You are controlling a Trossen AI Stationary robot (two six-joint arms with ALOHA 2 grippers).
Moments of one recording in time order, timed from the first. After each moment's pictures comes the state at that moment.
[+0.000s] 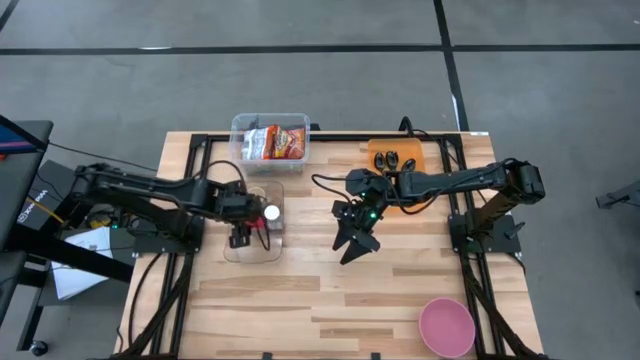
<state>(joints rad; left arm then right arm) -0.10 1.17 0.90 -0.99 -0.27 -0.18 -0.02 1.58 1.17 -0.21 -0.81 0.48</state>
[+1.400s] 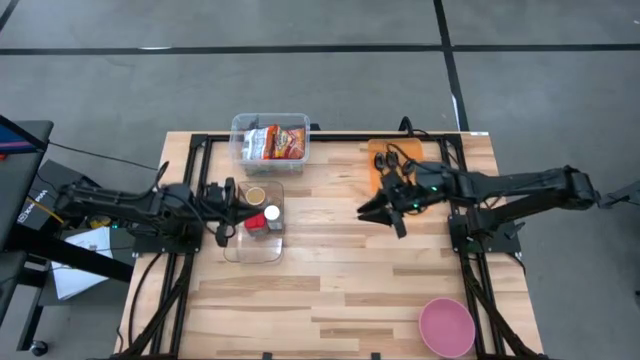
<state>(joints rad) -0.11 0.48 0.33 0.12 -0.14 -0.20 -0.01 1.07 0.83 -0.04 -0.22 0.48</state>
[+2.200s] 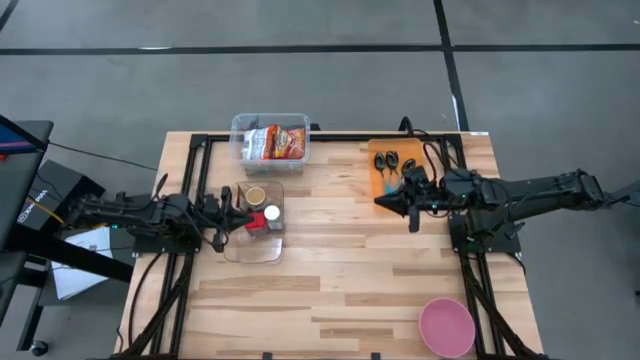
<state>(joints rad) -0.09 0.15 0.04 0.08 -0.11 -0.13 0.07 0.82 0.65 0.03 0.11 0.55</state>
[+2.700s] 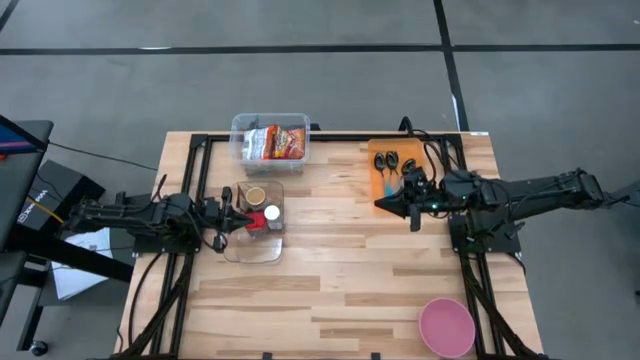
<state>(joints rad) -0.03 0.09 0.01 0.02 -0.03 -0.01 0.09 0.82 0.65 0.03 0.11 0.70</state>
